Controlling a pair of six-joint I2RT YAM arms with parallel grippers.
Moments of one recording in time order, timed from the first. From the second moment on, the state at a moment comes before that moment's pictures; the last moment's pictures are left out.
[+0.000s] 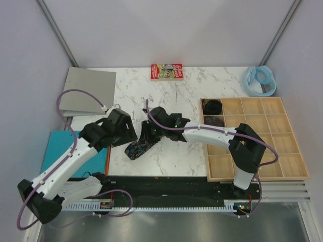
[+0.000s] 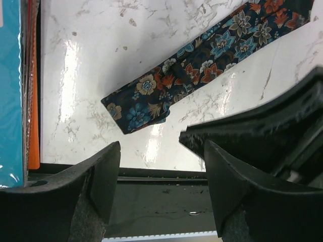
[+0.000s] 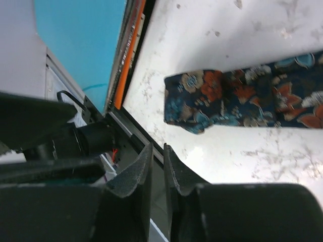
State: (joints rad) left arm -0.65 1.04 1.03 -1.02 -0.26 -0.86; right arm 1.01 1.75 1.24 -0.19 -0.24 0.82
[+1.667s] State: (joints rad) left arm -0.63 0.95 0.53 -0.68 -0.15 -1.00; right arm 0.91 2.04 1.23 0.05 -0.45 0.82
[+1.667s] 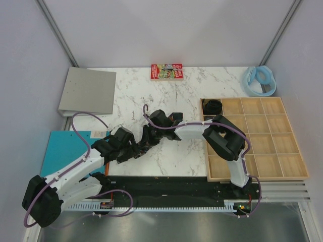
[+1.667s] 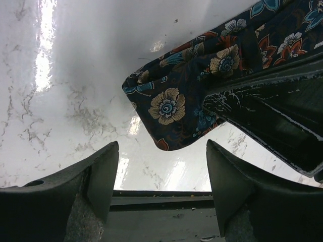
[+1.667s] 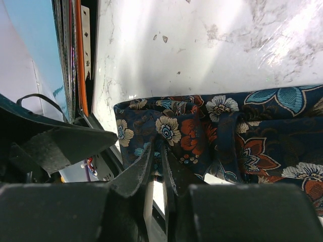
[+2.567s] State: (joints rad) left arm -0.61 1.06 0.44 -0.42 -0.10 -1.02; right arm 0.89 2.04 1.22 0.05 -0.45 0.82
